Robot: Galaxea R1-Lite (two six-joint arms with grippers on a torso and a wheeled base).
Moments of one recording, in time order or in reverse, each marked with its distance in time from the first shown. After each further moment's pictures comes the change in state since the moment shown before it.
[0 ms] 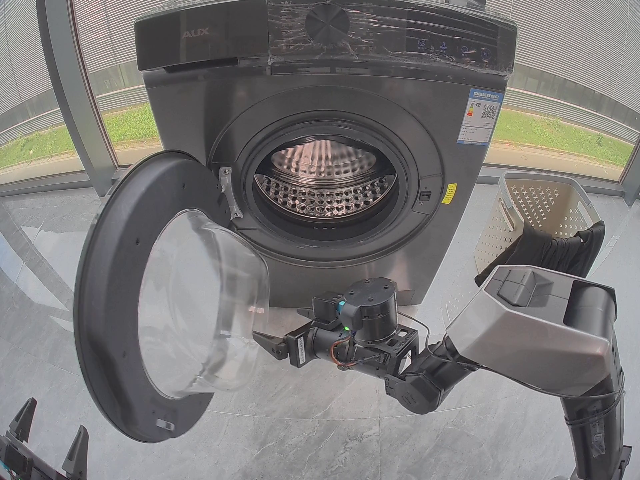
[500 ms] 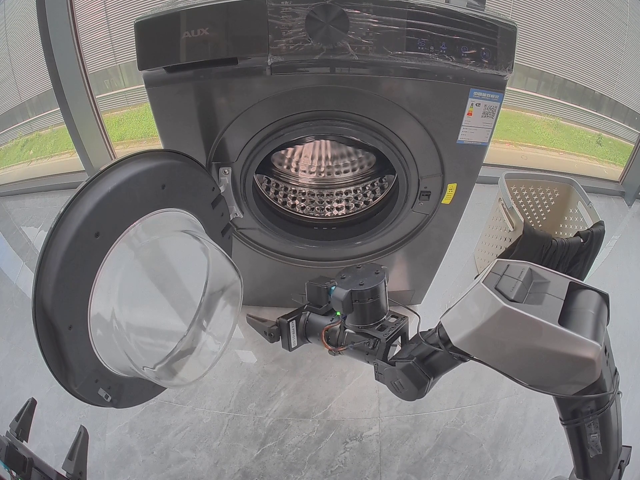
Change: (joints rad) left arm 0.000 0.000 0.000 0.000 0.000 0.000; right arm -0.004 0.030 -0.131 0.069 -0.007 0.006
